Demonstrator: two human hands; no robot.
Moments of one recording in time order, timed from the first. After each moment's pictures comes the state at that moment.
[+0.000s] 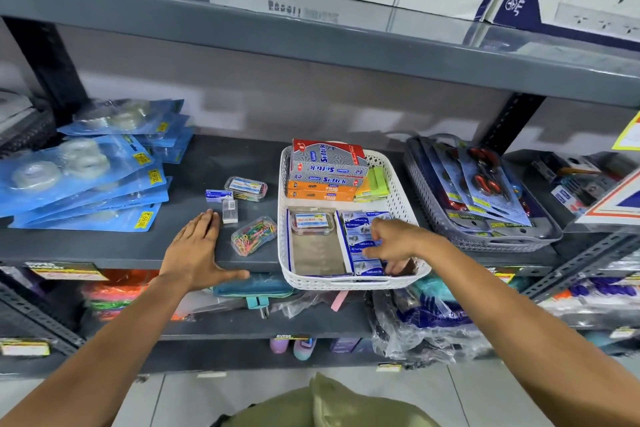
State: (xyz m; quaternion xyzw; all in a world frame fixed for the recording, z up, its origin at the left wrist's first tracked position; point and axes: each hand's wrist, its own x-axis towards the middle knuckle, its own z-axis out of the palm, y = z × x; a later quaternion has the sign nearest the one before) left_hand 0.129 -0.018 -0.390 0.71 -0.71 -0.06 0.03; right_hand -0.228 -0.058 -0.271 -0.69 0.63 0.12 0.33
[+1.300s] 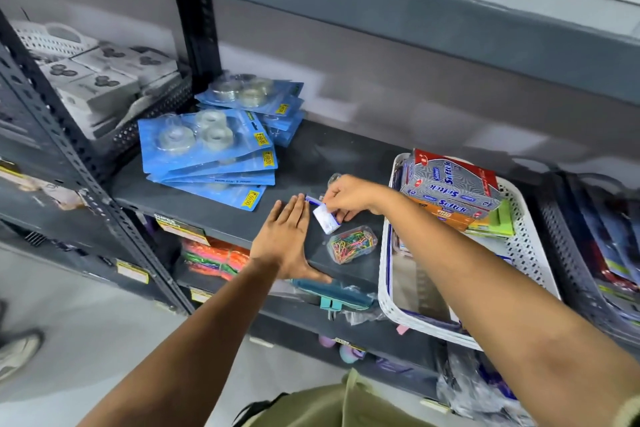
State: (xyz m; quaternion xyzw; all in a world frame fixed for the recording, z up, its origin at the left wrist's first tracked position) left_hand 0.144 -0.025 -0.393 0.70 -0.71 -0.03 0.02; right_hand 0.025 -0.147 -0.302 -0.78 0.47 0.09 0.41
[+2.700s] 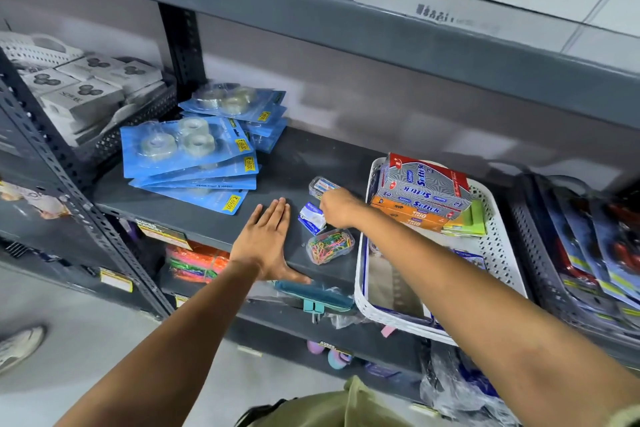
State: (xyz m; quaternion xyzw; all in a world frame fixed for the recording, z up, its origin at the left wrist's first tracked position) left_hand 0.143 -0.025 -0.394 0.71 -0.70 -0.02 0.00; right_hand 0.007 -0.135 -0.304 -0.87 0.45 0.16 0.10
